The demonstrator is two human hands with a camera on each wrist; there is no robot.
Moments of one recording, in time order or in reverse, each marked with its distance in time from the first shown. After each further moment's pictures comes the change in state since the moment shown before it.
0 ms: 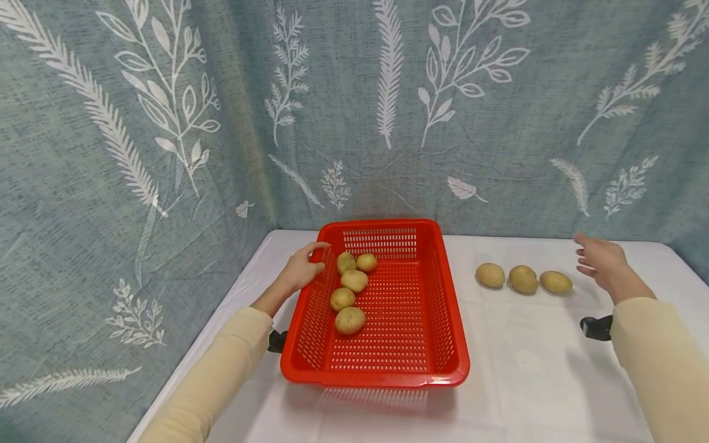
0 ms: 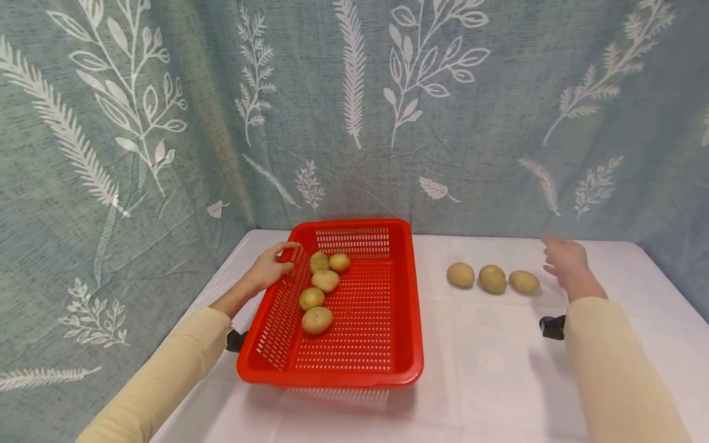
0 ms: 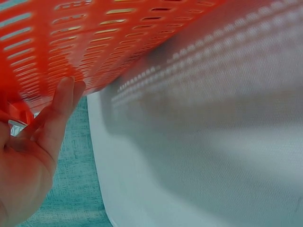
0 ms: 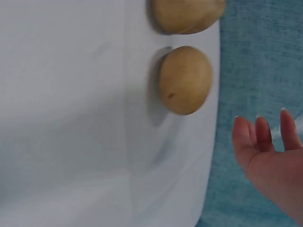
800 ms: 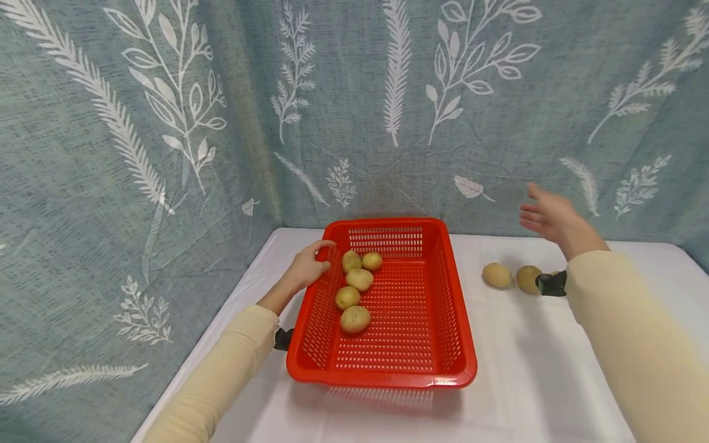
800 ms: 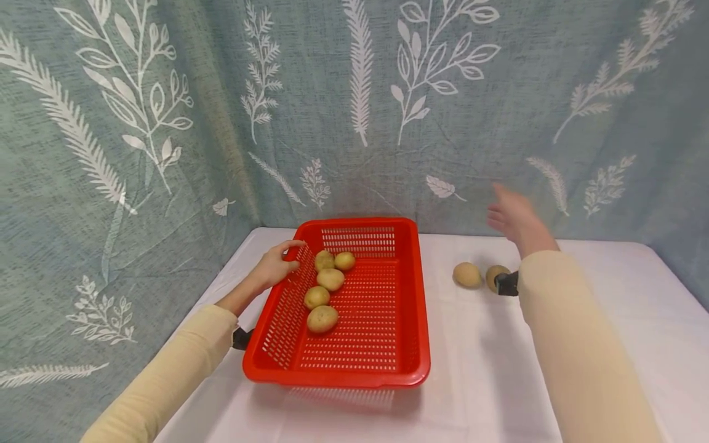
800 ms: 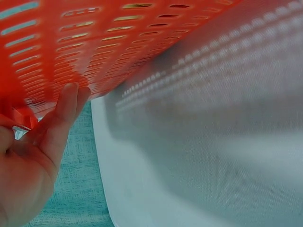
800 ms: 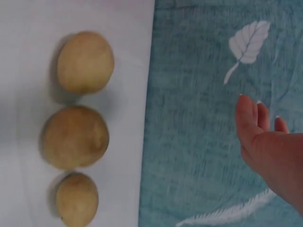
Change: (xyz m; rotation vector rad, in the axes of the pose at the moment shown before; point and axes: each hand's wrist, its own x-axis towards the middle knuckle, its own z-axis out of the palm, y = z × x) left_hand 0.002 0.001 0.000 0.036 -0.007 -0.031; right_hand -0.006 -0.097 0.071 0.277 -0.193 0.005
